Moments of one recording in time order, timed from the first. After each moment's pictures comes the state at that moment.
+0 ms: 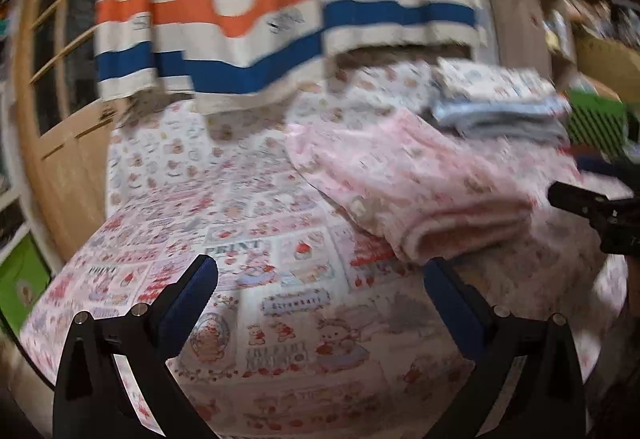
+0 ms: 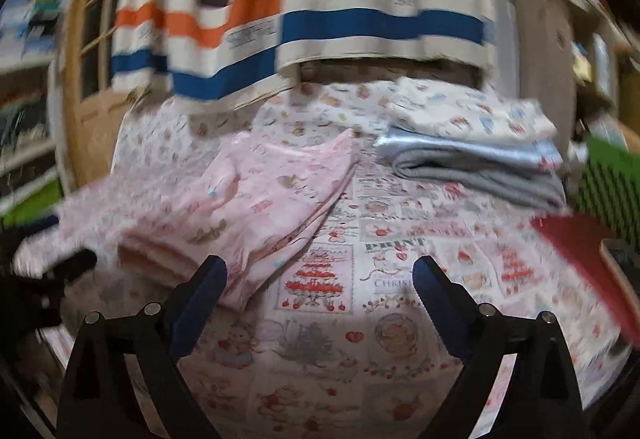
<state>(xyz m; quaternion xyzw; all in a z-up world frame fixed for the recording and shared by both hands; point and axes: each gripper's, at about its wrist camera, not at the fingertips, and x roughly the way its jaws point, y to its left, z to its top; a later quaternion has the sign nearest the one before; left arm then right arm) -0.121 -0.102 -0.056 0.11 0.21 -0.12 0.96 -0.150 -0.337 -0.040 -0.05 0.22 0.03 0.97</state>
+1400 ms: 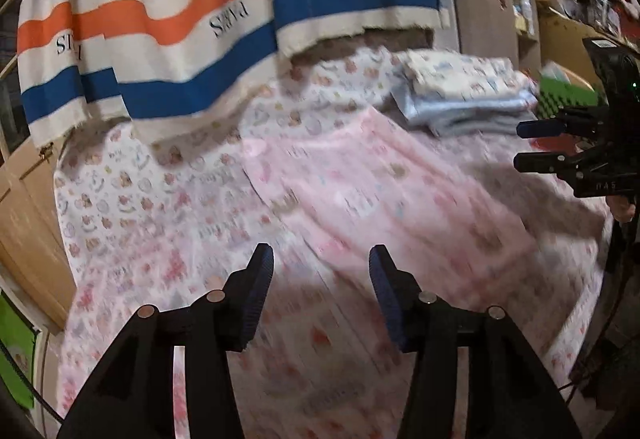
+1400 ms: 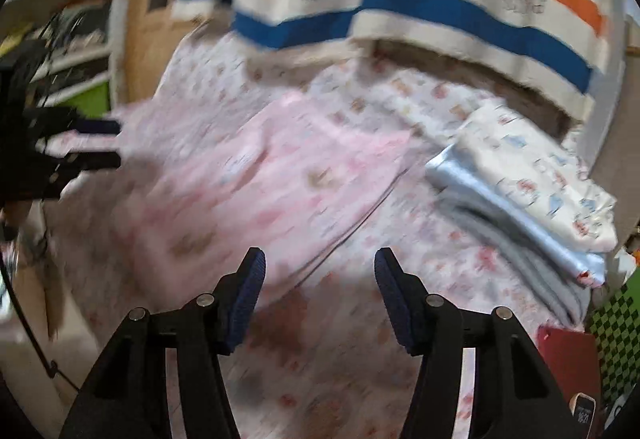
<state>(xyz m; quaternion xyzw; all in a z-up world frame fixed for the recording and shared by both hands) -0.039 -0.098 0.004 0.14 0.25 -0.22 0.93 -0.064 -0.366 0.015 -0.11 0.28 0.13 0.94</state>
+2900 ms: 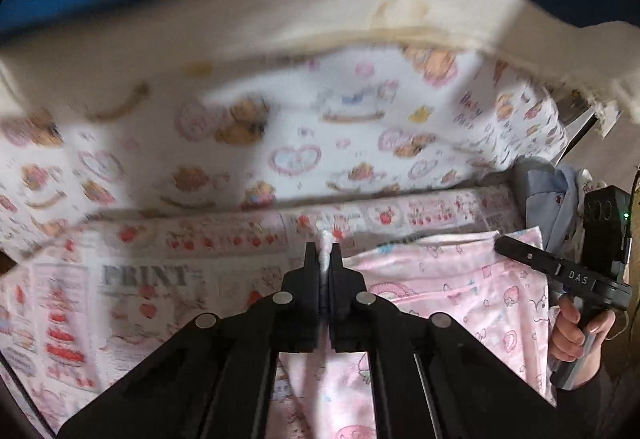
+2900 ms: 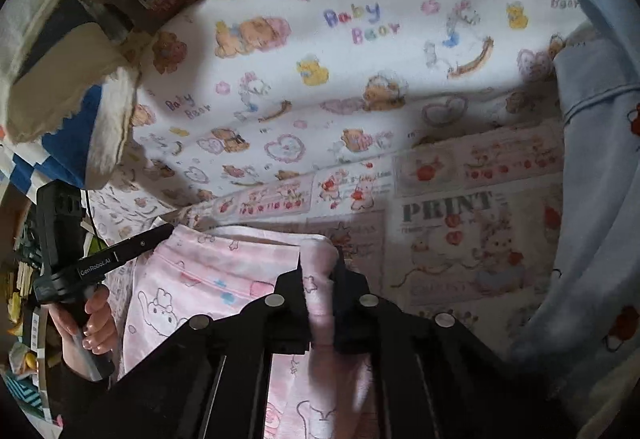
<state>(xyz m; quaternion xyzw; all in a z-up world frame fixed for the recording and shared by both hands) 0.337 -0.105 -0.039 -0.07 0.46 -0.24 0.85 0.287 -0.417 -0.056 0.20 0.45 0.13 0.86</state>
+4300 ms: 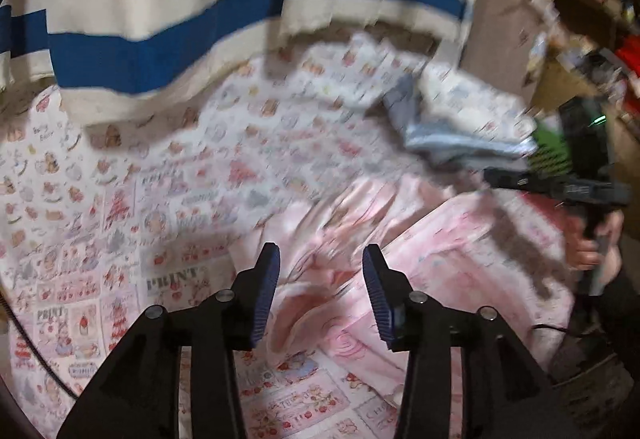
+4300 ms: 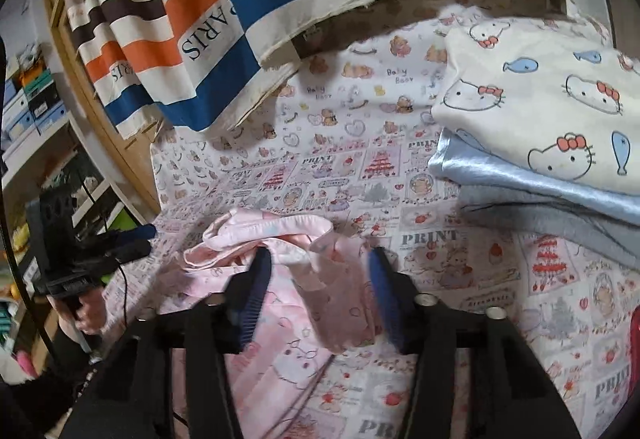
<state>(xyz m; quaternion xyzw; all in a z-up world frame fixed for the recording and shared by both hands) 0.091 -0.098 0.009 0.06 0.35 -0.31 0.88 0.054 -0.418 0.013 0.15 0.36 0.17 0.90</state>
